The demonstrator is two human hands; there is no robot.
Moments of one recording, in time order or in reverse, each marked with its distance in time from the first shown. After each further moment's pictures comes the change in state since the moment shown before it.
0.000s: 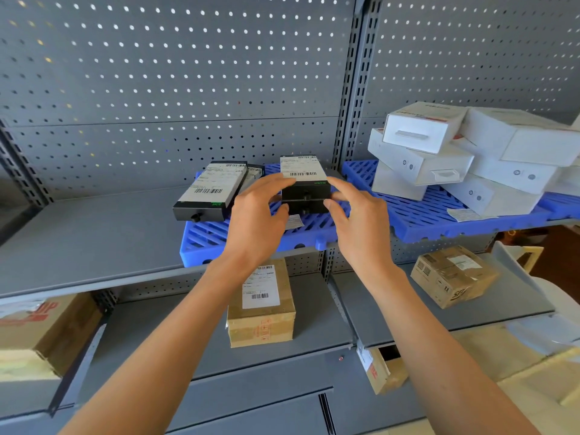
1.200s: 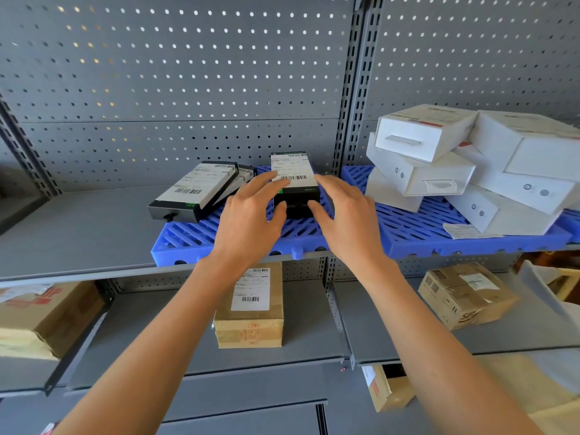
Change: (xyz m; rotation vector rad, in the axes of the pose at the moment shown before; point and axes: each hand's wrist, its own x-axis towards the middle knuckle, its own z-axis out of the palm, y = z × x) left_hand 0.010 0.006 0.033 0.299 0.025 0.075; right_hand 0.028 0.040 -0.004 -0.083 -0.195 -0.098
